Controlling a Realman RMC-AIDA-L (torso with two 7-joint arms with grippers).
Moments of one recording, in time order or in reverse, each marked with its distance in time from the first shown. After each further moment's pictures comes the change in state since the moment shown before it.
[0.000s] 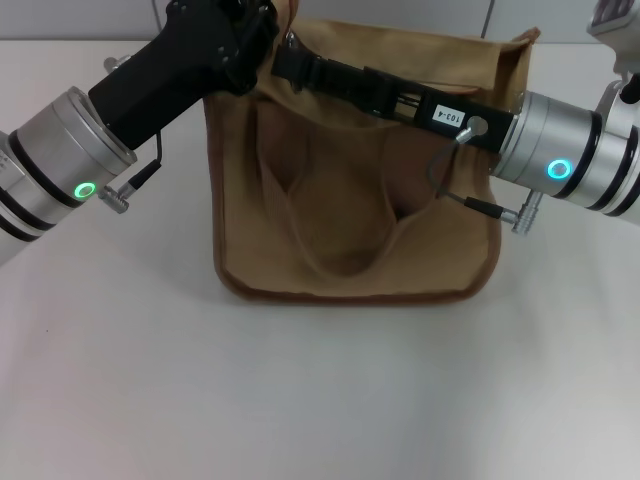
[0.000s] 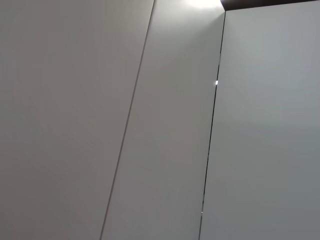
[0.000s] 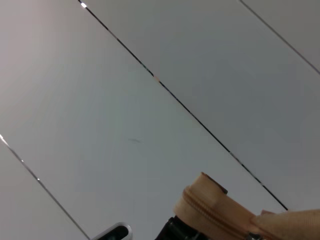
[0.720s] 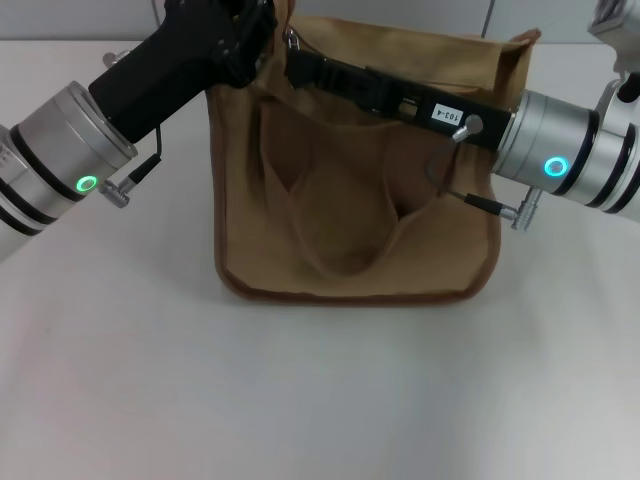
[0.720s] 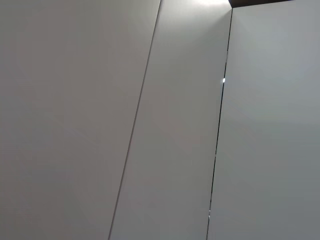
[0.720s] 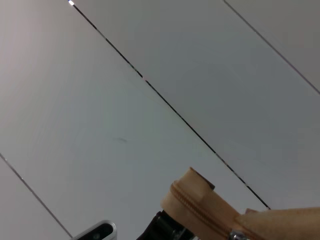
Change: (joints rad) left arm -0.007 0.000 -0.005 0.000 -0.003 -0.021 0.003; right arm 0.001 0.000 -0.001 -0.008 0.000 0.034 -0.012
